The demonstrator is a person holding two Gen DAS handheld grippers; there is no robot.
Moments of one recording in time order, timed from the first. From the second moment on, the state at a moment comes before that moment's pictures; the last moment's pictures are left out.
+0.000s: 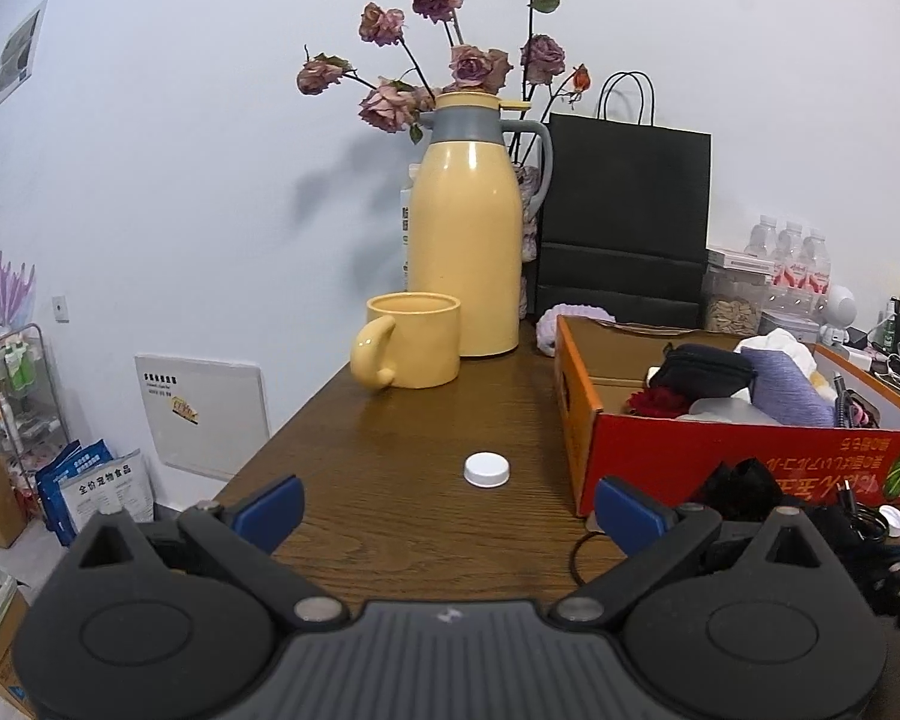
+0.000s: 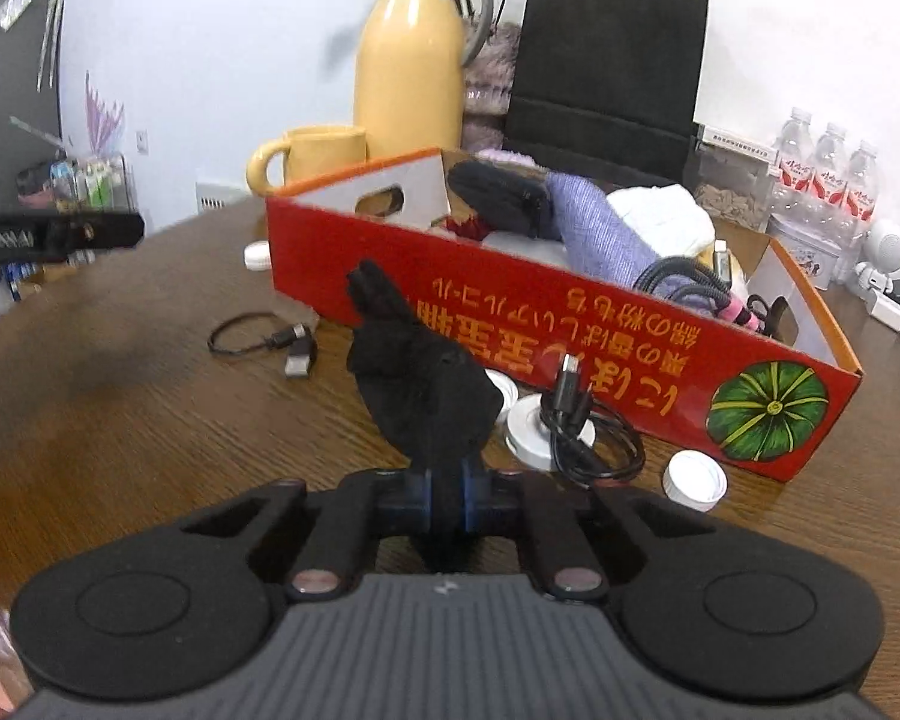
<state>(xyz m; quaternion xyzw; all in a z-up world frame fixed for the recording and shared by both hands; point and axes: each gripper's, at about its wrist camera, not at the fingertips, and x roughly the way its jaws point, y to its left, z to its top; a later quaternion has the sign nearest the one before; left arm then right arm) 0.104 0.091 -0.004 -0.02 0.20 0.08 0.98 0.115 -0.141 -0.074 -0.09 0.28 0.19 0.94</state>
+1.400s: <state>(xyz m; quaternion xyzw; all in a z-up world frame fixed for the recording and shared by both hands) 0.188 0.052 0.056 -0.03 0.17 0.00 0.99 0.109 -0.206 0.013 0.02 0.12 0.15 0.98</state>
